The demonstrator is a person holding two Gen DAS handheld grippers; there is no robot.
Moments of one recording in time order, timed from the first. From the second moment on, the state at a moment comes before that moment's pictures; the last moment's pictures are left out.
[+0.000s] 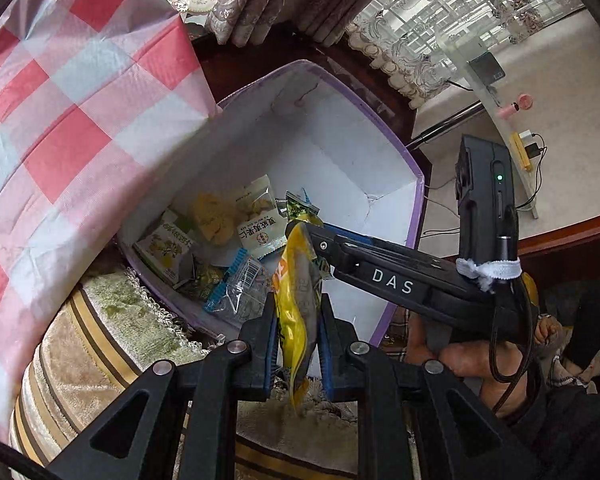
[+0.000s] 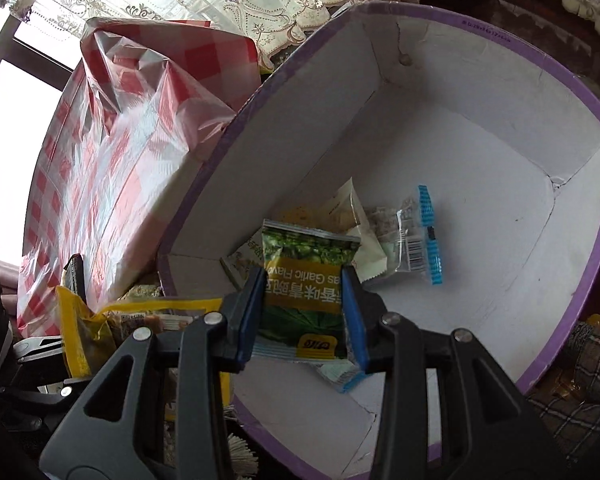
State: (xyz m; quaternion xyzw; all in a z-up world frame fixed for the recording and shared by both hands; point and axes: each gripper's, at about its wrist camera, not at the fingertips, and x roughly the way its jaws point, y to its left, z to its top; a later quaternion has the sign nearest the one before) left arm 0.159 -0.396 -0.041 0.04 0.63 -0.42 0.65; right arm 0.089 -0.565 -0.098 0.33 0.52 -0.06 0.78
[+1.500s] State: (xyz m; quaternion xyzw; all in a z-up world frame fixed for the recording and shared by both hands) left arm 0.125 -0.194 0.014 -0.15 0.55 -0.19 0.80; right arm 0.096 -0.423 0.048 0.01 0.40 0.05 0.91
